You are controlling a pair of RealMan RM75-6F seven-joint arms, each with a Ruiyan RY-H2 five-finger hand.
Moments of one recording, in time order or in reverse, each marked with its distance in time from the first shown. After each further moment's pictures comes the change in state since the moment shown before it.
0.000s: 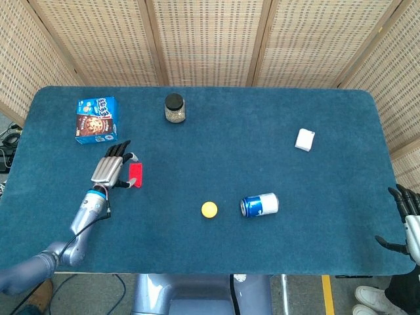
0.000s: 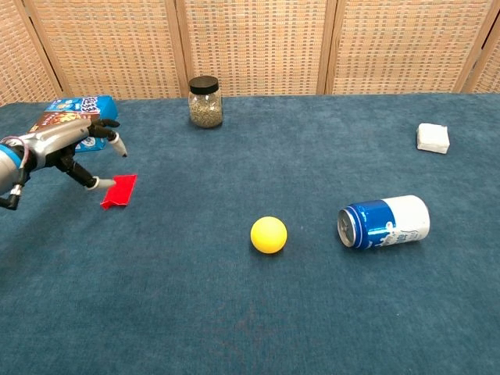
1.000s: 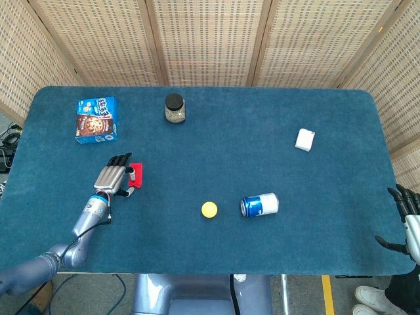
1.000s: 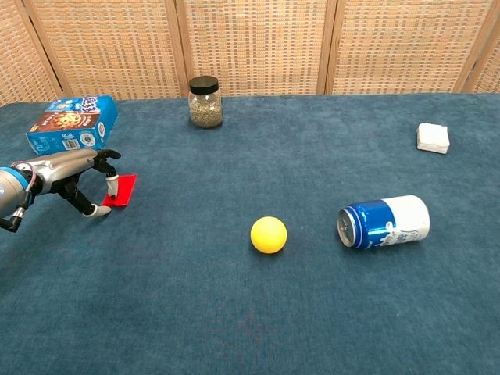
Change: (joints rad) left arm -0.020 -0.047 0.029 0.056 -0.090 -0.085 0.117; right arm 0.004 0.000 0.000 0.003 0.007 -0.011 0.004
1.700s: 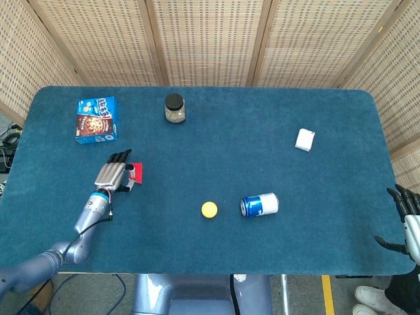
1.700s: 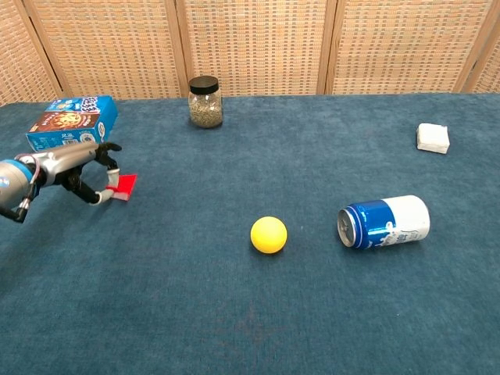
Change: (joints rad) left arm -0.021 -0.007 -0.033 0.021 -0.009 0.003 -0.025; right arm 0.002 -0.002 -0.002 0.002 -0.002 -0.005 0.001
